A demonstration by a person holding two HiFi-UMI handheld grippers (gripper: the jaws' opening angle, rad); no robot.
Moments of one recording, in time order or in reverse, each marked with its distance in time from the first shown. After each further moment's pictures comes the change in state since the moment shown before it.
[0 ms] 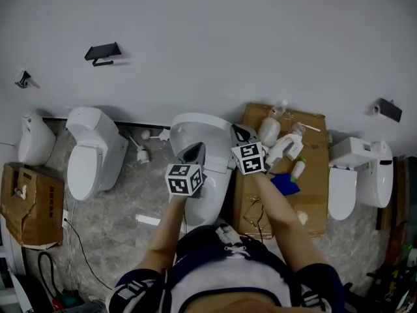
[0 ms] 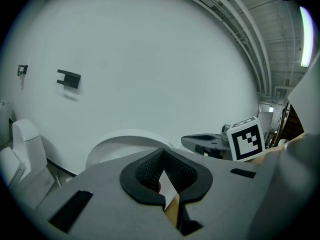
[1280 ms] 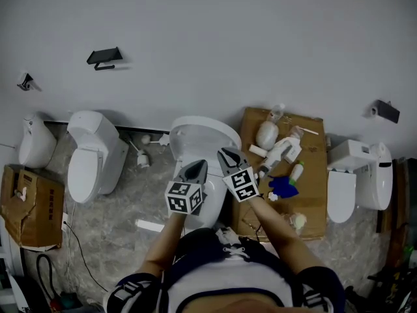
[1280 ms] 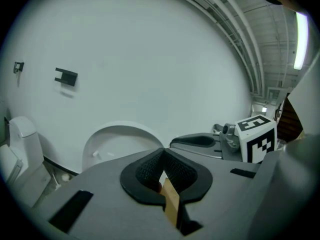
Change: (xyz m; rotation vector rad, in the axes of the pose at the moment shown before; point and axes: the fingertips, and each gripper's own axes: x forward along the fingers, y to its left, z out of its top) left arm -0.038 -0.038 -0.026 0.008 0.018 -0.064; right arm -0.058 0.085 -0.005 -0.094 -0.024 0.172
